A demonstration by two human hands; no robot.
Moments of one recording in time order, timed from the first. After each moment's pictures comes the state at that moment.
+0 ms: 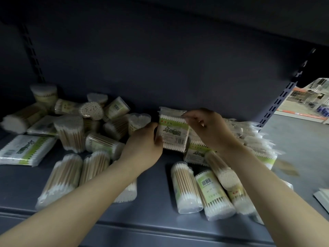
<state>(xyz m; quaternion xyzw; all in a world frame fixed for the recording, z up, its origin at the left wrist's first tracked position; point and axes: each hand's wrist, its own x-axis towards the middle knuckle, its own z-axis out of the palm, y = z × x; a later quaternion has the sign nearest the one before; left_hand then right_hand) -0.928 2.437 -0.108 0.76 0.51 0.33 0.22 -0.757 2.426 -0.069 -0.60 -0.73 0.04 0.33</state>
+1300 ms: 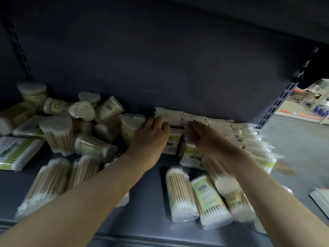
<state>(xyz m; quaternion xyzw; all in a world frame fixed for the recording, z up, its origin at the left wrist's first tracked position) -0.902 2.460 -0.115 0.87 0.44 0.19 -0.13 -0.738 2.438 -0.089 -0.71 -0.69 0.10 0.12</state>
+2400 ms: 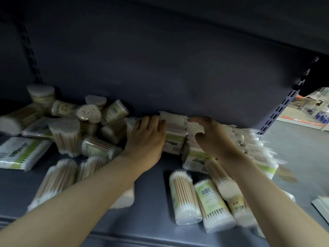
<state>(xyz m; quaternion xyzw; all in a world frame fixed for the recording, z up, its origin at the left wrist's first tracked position) -0.919 2.466 -0.122 0.85 0.45 0.23 -0.16 -0.747 2.434 -0.072 -0.69 -0.68 0.03 0.22</state>
